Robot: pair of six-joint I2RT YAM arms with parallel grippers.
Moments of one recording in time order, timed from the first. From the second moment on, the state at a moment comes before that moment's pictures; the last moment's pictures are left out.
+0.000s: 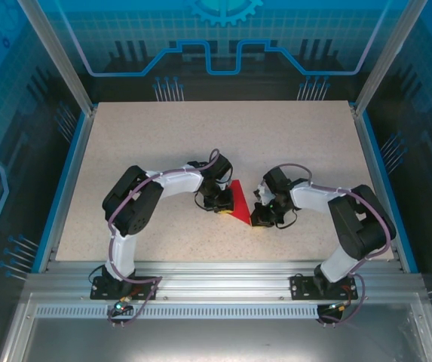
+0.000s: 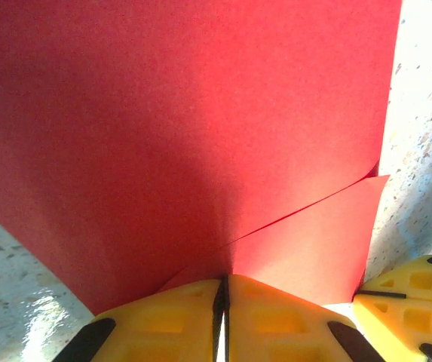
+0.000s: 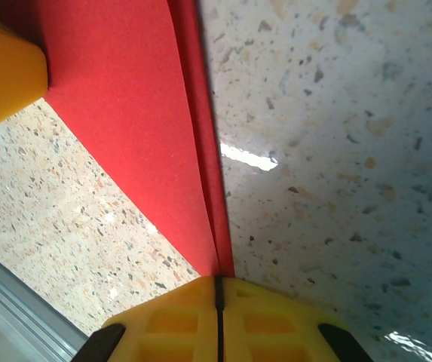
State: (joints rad) left arm -0.65 2.02 1.28 -0.59 0.42 -0.72; right arm 0.44 1.63 0.77 -0.55 -0.51 0.39
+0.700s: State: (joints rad) left arm -0.49 1.68 1.01 -0.49 0.40 -0.76; right arm 0.43 1.47 0.82 -0.59 -0.52 0.30
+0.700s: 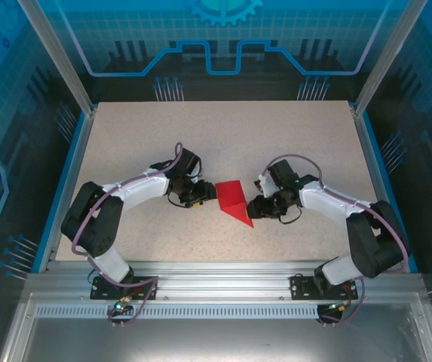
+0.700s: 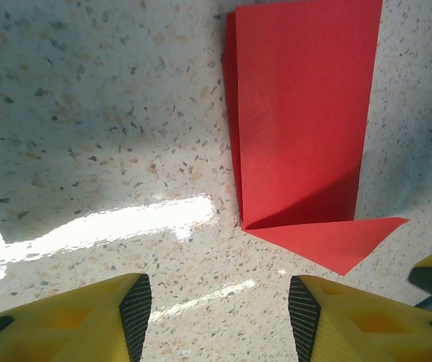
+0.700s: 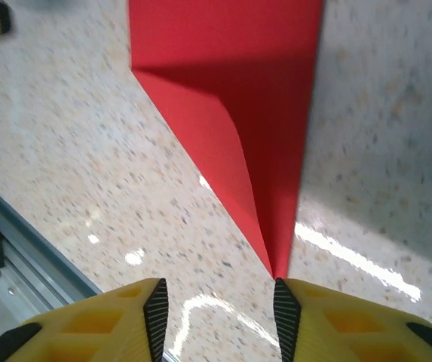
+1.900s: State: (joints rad) left arm -0.54 1.83 1.09 -0.39 0.47 -0.82; right arm 0.43 1.75 1.03 -0.59 -0.44 0.18
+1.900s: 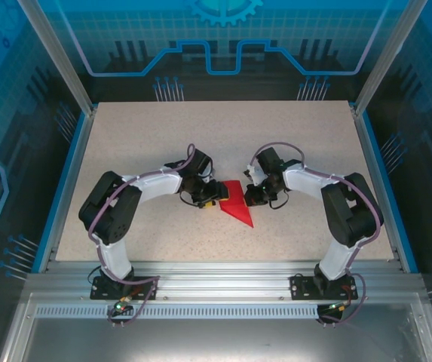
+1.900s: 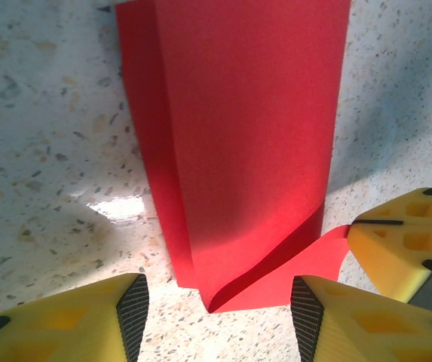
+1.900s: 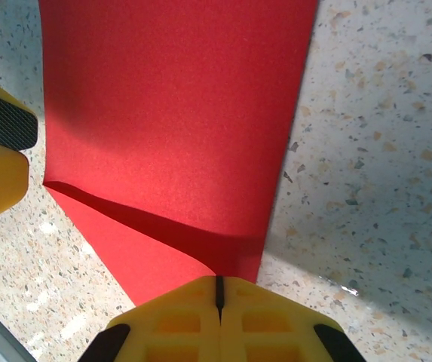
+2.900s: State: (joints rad) left arm -0.58 1.91 1.19 -0.39 0.47 -0.85; right arm 0.42 1.55 0.93 -0.57 -0.31 0.18
